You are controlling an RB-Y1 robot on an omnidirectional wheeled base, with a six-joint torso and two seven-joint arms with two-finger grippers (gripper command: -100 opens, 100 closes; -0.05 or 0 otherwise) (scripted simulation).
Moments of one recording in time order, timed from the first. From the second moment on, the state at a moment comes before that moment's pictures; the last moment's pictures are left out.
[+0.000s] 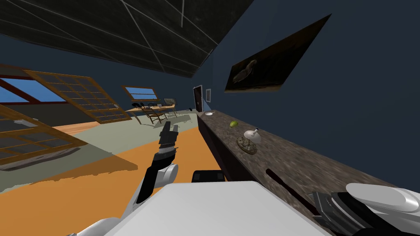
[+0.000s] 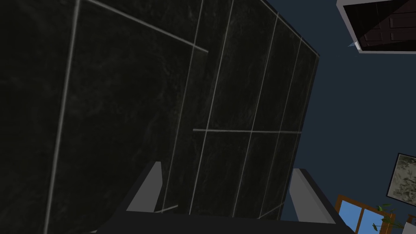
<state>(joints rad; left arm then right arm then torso) 0.52 0.01 -0.04 -2.35 0.06 -0.40 -0.15 0.89 -1.94 0.52 -1.61 0.55 -0.27 -0.03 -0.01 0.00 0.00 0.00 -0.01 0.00</state>
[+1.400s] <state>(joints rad) 0.53 0.01 -0.04 -2.35 0.06 -0.40 -0.15 0.84 -1.84 0.48 -1.41 0.58 -0.45 0.11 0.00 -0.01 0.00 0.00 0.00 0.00</state>
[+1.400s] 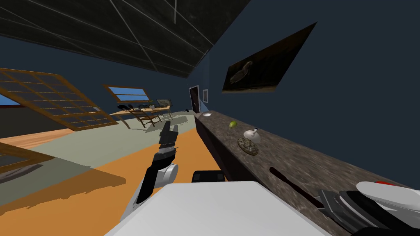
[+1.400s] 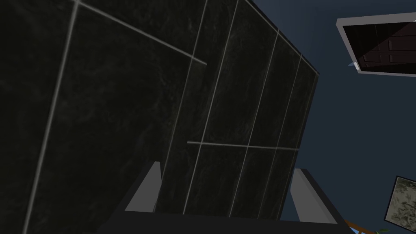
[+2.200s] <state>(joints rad) 0.52 0.01 -0.04 -2.35 0.06 -0.40 -0.15 0.77 -1.74 0.44 -1.18 0.63 -0.64 0.23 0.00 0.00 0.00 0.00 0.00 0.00</state>
